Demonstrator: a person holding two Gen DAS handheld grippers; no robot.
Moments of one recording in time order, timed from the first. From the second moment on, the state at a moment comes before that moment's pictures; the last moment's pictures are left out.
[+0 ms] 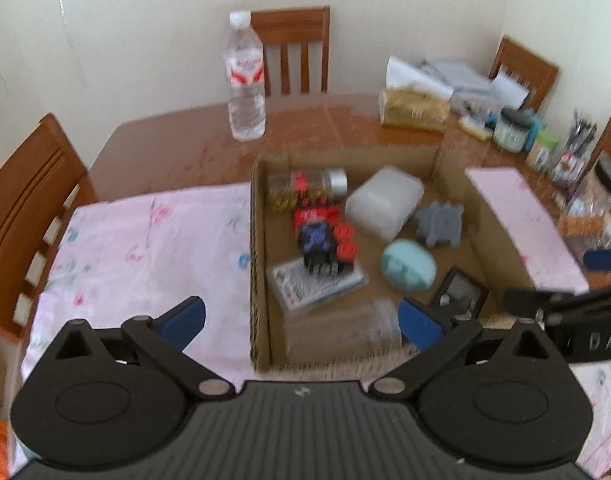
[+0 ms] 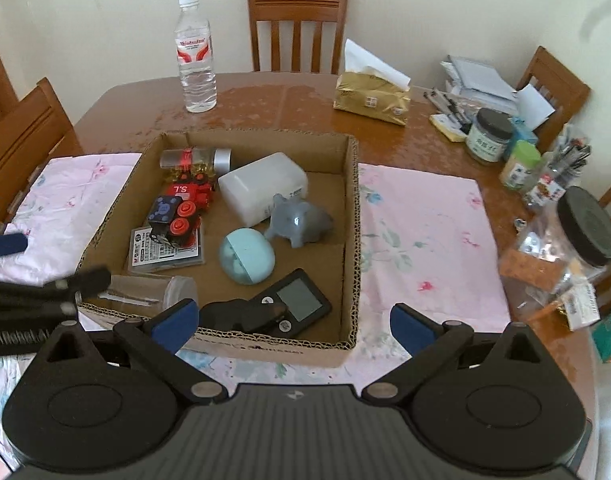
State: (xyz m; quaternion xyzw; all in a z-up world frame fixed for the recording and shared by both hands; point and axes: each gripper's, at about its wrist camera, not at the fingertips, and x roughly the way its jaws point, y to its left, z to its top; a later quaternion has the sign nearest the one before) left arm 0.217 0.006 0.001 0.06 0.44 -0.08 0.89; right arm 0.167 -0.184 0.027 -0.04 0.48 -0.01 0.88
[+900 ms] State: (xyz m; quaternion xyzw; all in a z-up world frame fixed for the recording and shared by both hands) left arm 0.192 0.006 0.024 0.05 0.46 -0.05 0.89; right arm 0.145 -0.183 0.044 -0.03 0.47 -0.03 0.88
